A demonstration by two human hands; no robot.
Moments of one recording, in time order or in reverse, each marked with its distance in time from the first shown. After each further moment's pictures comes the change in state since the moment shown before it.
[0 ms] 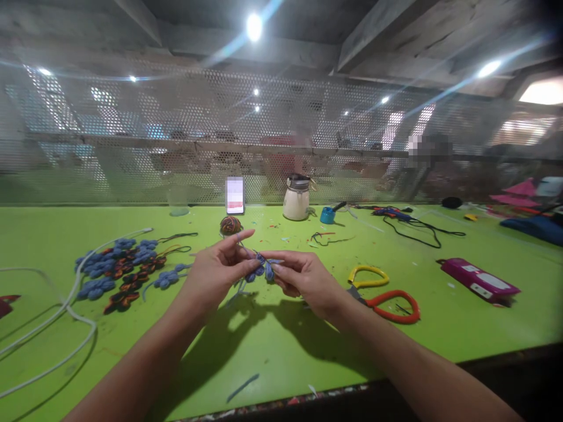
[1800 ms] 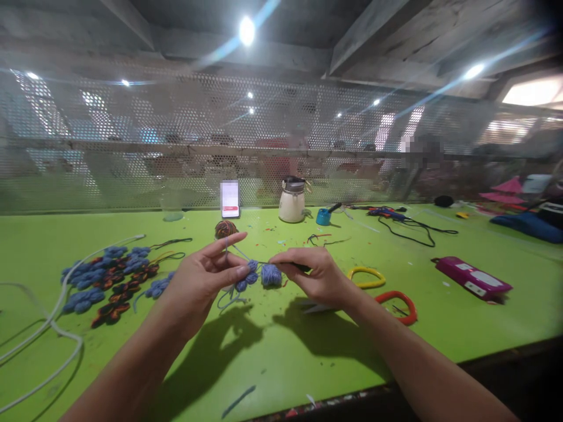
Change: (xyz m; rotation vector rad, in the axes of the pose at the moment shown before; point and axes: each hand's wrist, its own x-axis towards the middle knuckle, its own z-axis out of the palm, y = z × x) left_hand -0.008 0.018 -0.006 -0.102 -0.018 -0.111; right_hand 0.000 -0.015 -0.031 -0.796 -0.024 -0.666
